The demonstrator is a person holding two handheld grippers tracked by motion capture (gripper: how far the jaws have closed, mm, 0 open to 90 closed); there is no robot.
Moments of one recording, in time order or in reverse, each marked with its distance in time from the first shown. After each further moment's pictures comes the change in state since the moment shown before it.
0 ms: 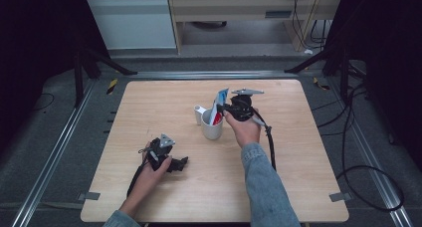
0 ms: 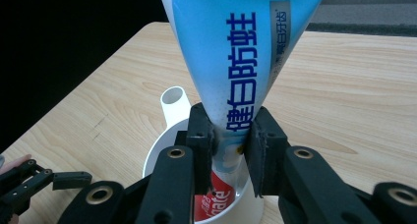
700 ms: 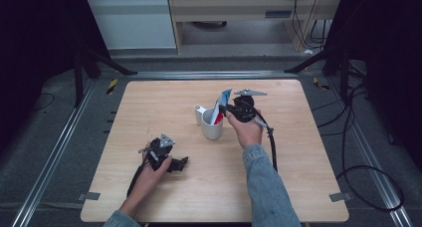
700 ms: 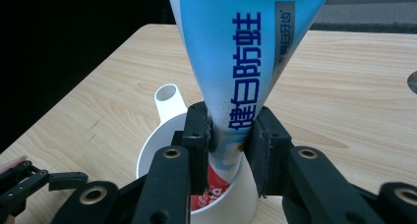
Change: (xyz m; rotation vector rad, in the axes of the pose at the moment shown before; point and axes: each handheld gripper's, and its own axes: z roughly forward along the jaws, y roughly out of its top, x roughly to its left) left arm 0.000 0.000 0.000 0.000 -0.002 0.001; right arm -0.004 -0.003 -0.004 -0.009 -0.014 0.005
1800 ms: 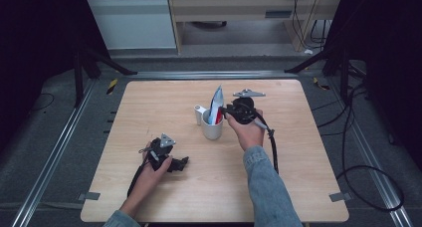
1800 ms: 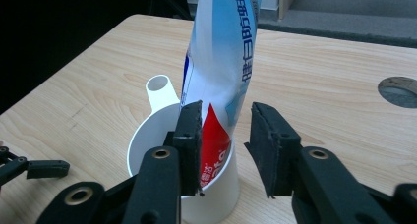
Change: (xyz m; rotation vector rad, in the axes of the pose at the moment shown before) left arm -0.001 0.001 0.001 0.000 0.002 0.001; right arm 0.008 -0.001 -0.008 0.016 -0.071 -0.081
